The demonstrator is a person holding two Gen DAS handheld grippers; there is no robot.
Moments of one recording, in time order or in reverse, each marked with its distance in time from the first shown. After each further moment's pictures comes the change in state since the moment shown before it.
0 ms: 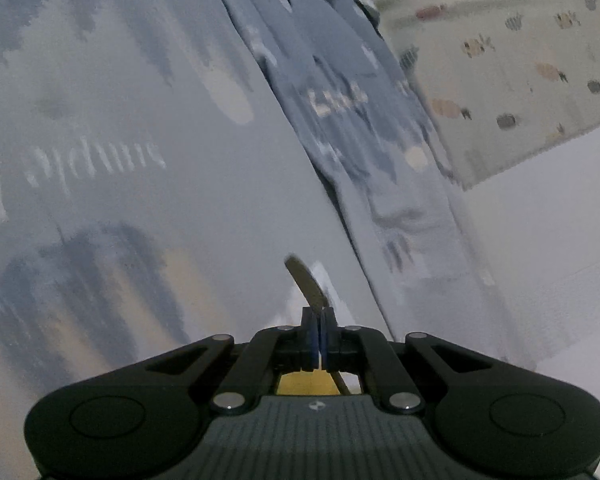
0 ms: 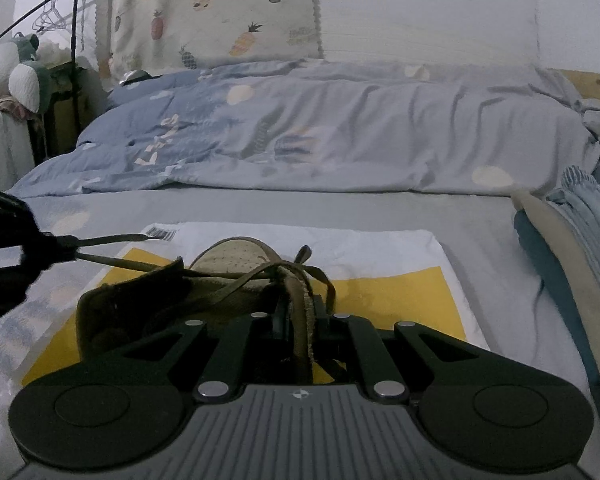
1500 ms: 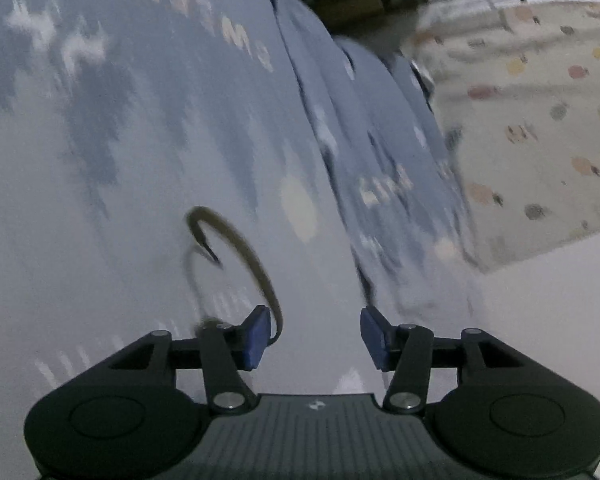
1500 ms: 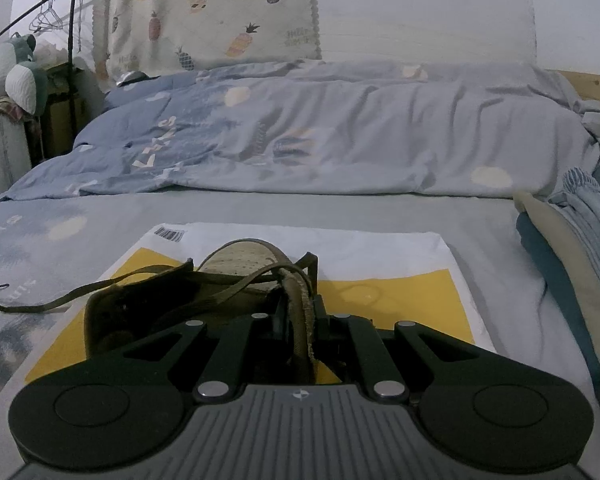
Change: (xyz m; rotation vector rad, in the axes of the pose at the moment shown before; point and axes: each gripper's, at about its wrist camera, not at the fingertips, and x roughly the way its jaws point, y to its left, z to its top) left arm -0.039 0.042 0.074 -0.178 -0.056 0.027; right arm 0.001 0.008 0.001 0.005 -0.004 -0.012
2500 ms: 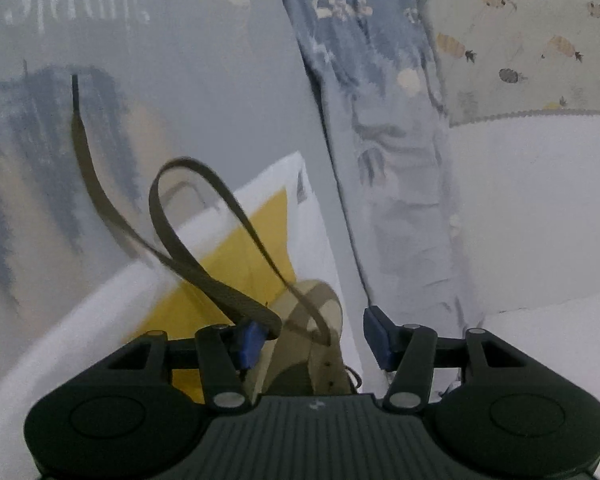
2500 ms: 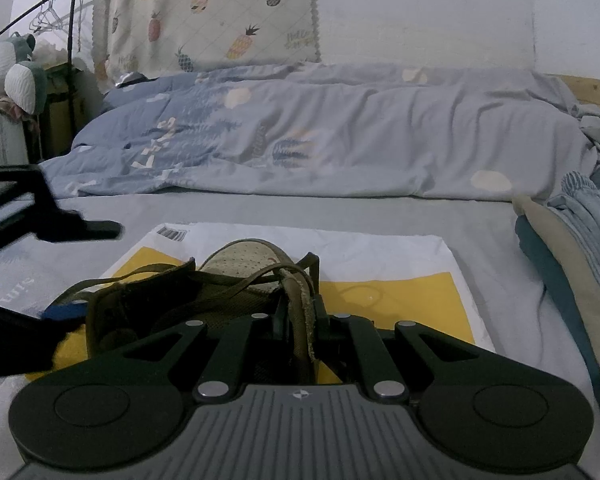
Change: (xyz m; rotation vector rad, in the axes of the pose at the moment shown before) left arm 0.062 -0.025 -0.124 0.020 0.387 -0.127; right arm 0.000 0.007 -0.002 -0.004 -0.013 -0.009
